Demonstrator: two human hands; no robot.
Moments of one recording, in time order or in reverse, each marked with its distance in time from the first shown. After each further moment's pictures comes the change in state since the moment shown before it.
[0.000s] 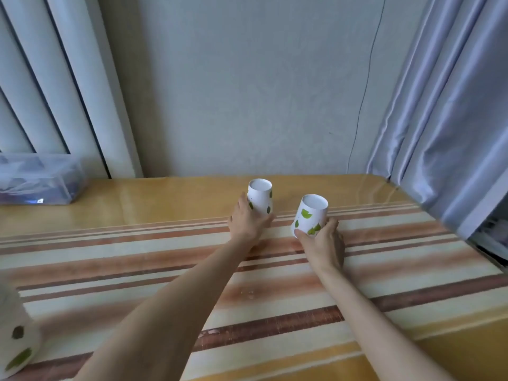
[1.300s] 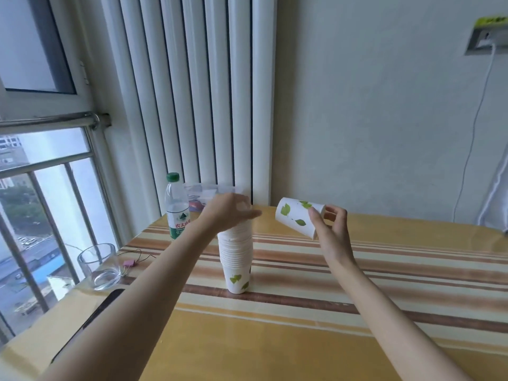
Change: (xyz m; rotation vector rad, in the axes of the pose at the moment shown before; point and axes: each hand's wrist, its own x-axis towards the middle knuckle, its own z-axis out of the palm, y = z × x) left_hand -0.177 0.014 -0.386 0.628 0.126 0.192; right_hand -0.208 -0.220 -0.044 0.859 -0.425 -0.245
